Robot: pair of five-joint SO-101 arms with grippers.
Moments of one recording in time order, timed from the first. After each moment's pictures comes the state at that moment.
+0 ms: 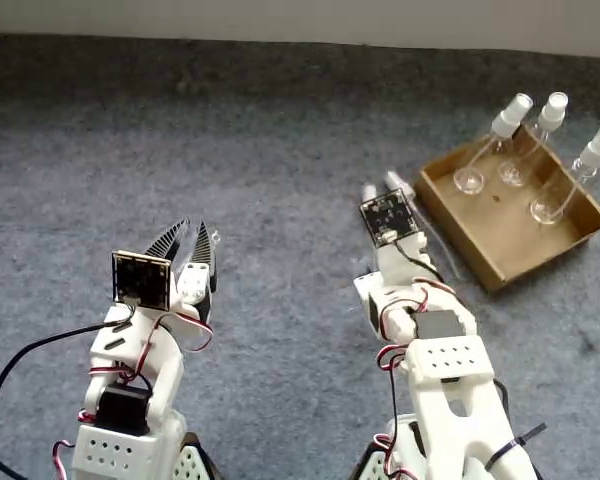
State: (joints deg) left arm 4.4 -103.6 93.1 30.8 4.5; right arm -10.7 -44.4 70.6 33.0 18.1
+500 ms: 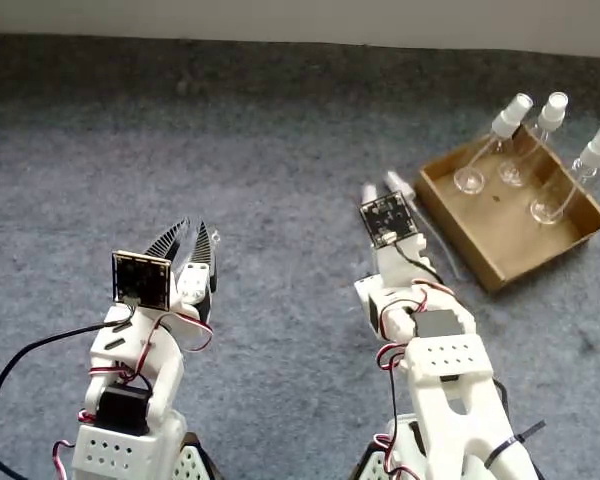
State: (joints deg) left arm 4.4 -103.6 93.1 30.8 4.5; right arm -10.7 -44.7 70.6 33.0 17.8
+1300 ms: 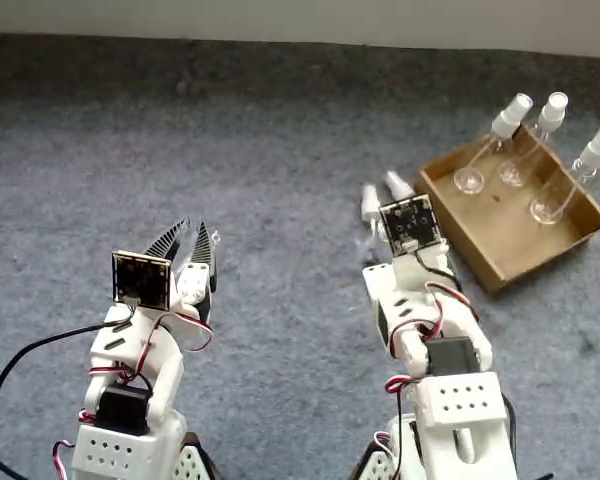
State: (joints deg) left arm 4.4 -103.6 93.1 30.8 4.5; right arm -10.4 -66.3 71.9 37.1 14.8
